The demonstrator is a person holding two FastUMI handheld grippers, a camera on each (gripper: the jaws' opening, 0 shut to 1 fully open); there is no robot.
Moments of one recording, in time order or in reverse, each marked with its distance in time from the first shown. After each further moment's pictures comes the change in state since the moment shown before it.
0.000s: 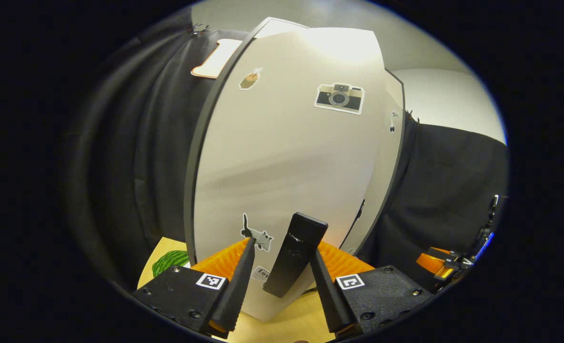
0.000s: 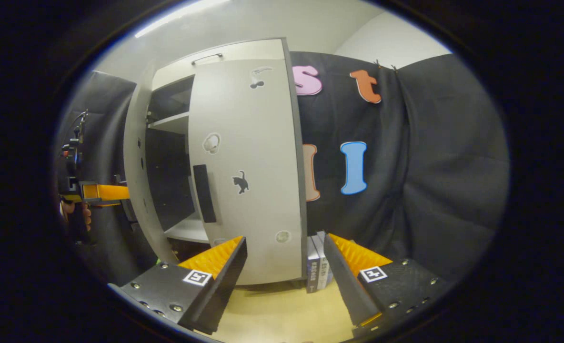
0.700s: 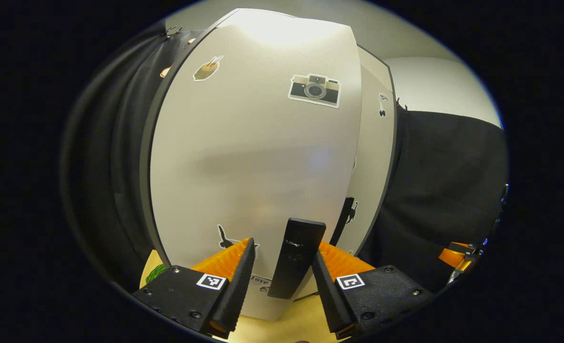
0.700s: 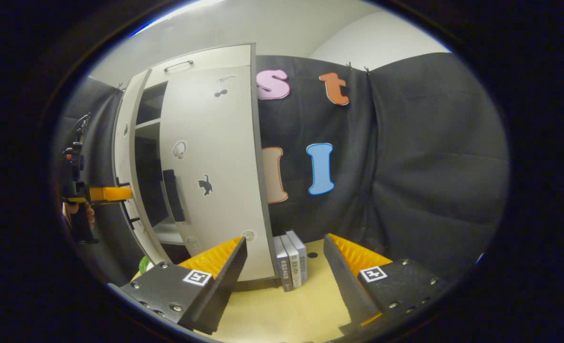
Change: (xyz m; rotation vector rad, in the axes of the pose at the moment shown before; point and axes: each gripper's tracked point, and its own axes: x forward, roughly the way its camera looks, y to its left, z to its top) left arm 0.053 -0.024 0.001 0.065 0.016 -0.063; right arm -0.023 -0.061 0.005 0.030 -0.025 -0.160
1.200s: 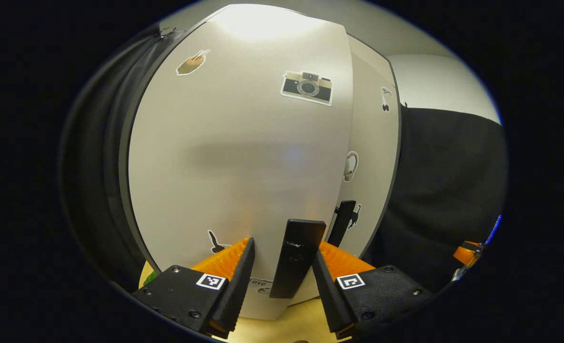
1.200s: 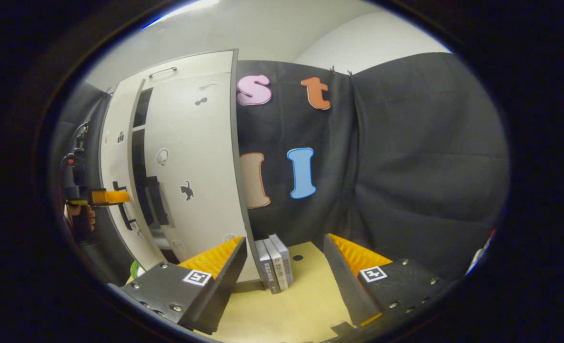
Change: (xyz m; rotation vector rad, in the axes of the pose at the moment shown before) left arm 0.012 -0.002 -0.001 0.029 0.002 -0.003; right arm -0.012 -0.034 0.005 0.023 -0.025 -0.094
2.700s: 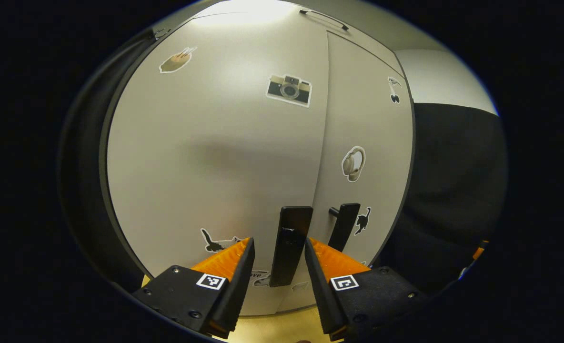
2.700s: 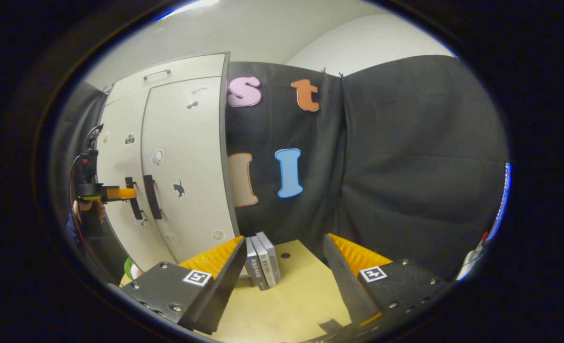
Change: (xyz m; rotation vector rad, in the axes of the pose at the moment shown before) left arm 0.016 -0.003 0.003 0.022 0.000 0.039; right arm -0.020 -0.011 0.012 -0.016 -0.003 -0.016
